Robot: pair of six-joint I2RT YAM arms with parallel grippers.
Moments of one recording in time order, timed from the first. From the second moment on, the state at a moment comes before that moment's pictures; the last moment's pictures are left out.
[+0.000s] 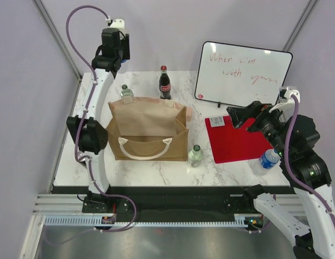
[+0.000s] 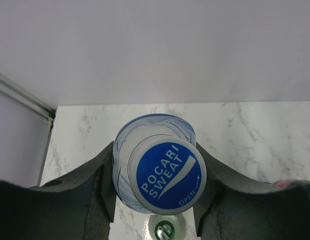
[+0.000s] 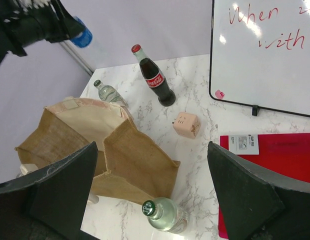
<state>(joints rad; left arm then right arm) -0.16 2.10 2.25 -0.49 -0.24 0.03 0.36 0.71 1.23 -0.59 -0.01 0.44</state>
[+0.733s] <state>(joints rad) -0.48 1.43 2.04 -0.85 0.03 -0.07 0.36 0.74 1.18 -0.66 -0.12 0.46</state>
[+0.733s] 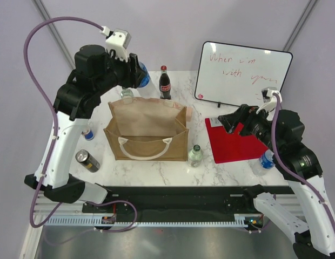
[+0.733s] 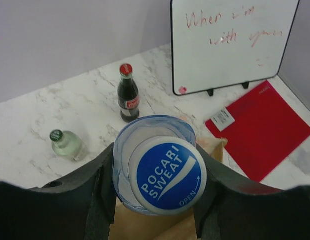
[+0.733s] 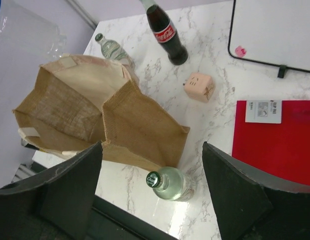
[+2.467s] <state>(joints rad) -0.61 1.36 1.24 -0.38 0.17 -0.25 0.82 1.25 1.28 -0.56 0.11 0.42</state>
